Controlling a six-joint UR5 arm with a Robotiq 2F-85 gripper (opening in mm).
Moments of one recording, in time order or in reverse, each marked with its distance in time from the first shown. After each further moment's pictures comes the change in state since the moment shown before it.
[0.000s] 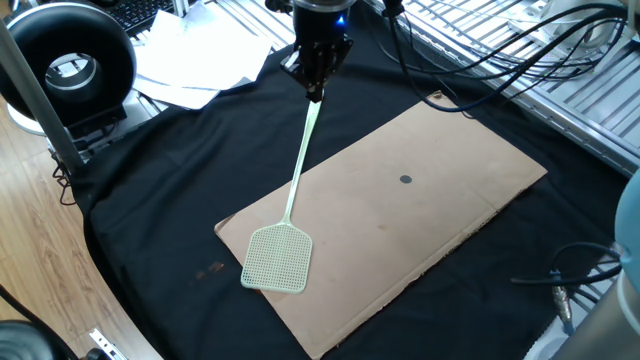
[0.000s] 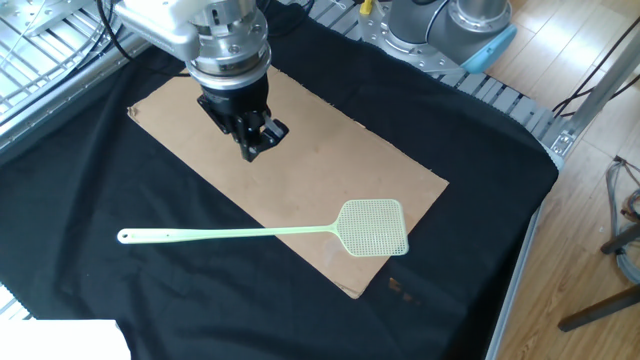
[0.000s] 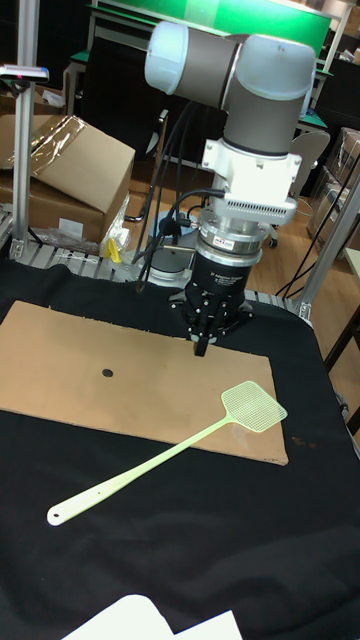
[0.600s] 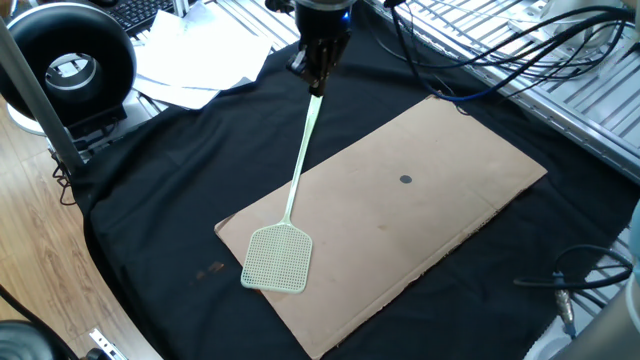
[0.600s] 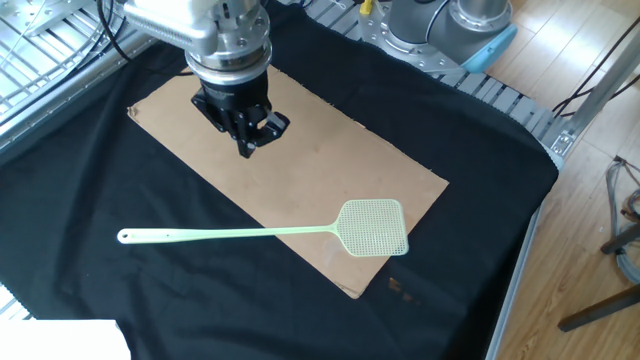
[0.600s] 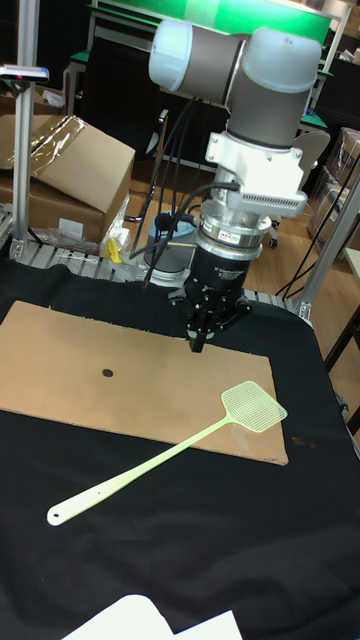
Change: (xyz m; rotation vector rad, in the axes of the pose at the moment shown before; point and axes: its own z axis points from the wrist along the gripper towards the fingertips) arm 0.005 -0.012 -0.007 0.052 -0.006 -0.113
